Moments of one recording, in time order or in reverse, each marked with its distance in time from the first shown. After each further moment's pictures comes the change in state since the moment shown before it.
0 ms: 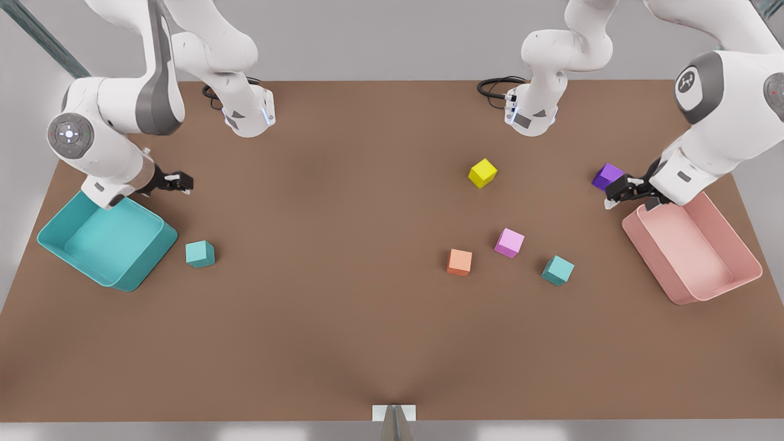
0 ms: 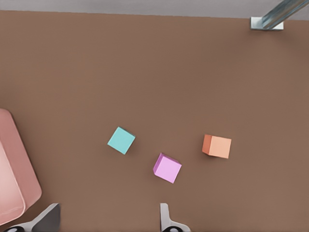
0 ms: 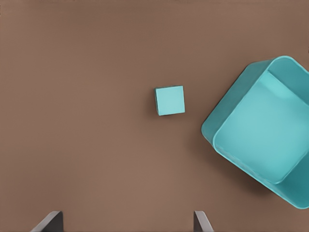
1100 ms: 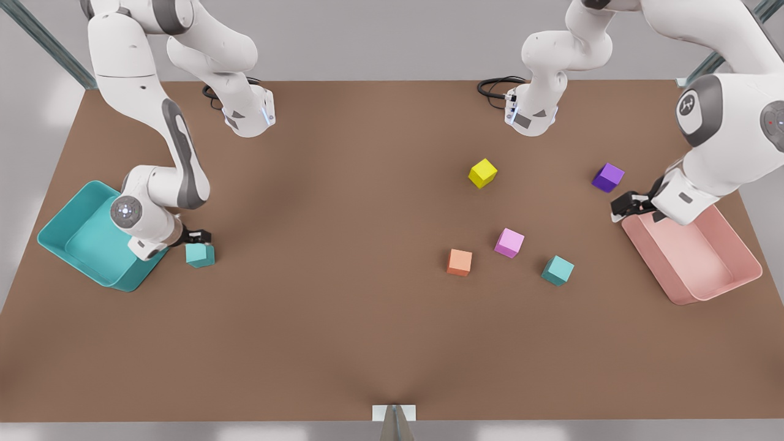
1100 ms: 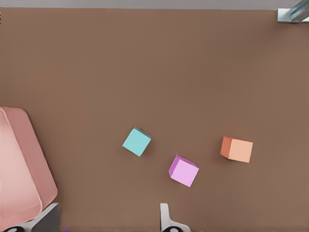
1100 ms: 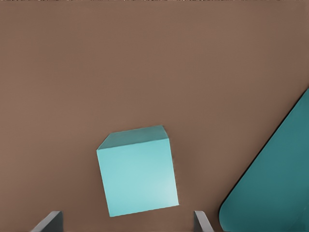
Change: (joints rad) left arm 0.088 0.081 -0.071 0.066 0.062 -0.028 0.003; right arm -0.028 0.351 -0.125 -0.294 0.009 0.719 -0.077
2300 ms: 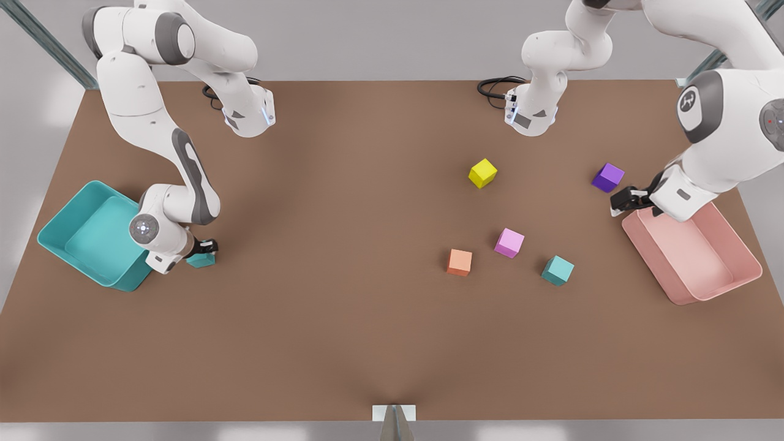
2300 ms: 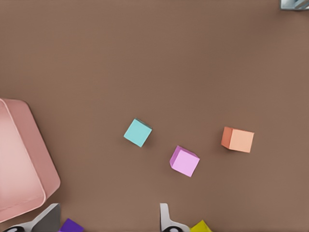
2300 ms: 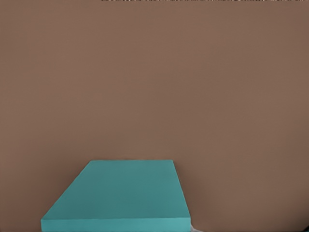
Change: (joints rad) left arm 0.001 -0.003 -0.007 0.007 0.008 -0.041 0.002; right arm -0.001 0.190 0.002 0.037 0.018 0.145 -0.169
